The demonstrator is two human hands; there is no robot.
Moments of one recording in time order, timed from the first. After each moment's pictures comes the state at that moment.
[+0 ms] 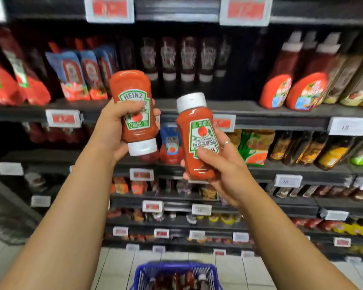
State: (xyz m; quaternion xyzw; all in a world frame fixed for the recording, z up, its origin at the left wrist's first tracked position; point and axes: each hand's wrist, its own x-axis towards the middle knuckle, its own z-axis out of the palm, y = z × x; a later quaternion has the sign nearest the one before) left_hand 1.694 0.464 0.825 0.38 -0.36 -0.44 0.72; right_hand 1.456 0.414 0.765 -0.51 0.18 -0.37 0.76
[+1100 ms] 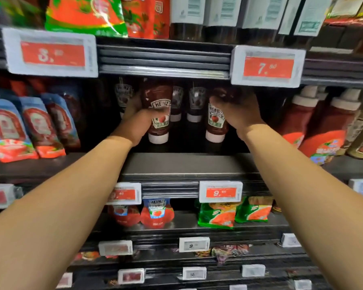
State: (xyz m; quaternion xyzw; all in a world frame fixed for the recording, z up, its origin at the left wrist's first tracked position) left_hand 1.760 0.221 0.843 0.49 -0.49 -0.29 0.66; right_hand 1.532 0.127 0.870 -0.62 0.42 -0.55 0.37
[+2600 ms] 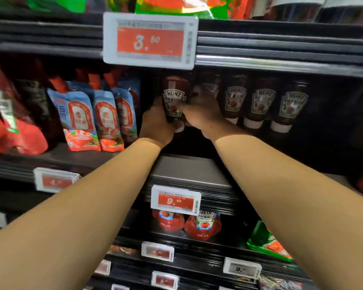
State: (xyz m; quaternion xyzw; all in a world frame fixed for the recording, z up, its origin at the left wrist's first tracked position) left_hand 1.836 0.255 0.824 0.75 -0.46 -0.01 0.48; right_hand 1.744 0.171 0.856 -0.75 0.35 -0.39 0.40
